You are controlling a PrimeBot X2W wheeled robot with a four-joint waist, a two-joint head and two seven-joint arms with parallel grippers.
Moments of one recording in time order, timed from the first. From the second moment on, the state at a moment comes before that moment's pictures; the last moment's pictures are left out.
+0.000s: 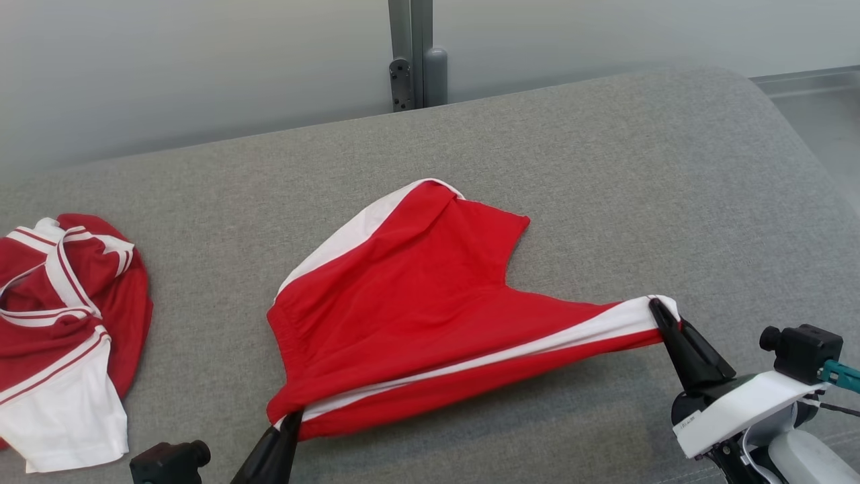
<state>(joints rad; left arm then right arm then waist) 0.05 0.52 -0.65 -0.06 -1.01 0.12 -0.26 -0.09 -0.43 0.39 0.13 0.85 0.13 -0.24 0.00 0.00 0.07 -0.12</state>
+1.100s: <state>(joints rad) -0.11 0.72 -0.47 -0.52 -1.01 0.24 -0.10 -0.18 -0.43 0.19 -0.26 0.81 0.13 -0.11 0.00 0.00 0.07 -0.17</state>
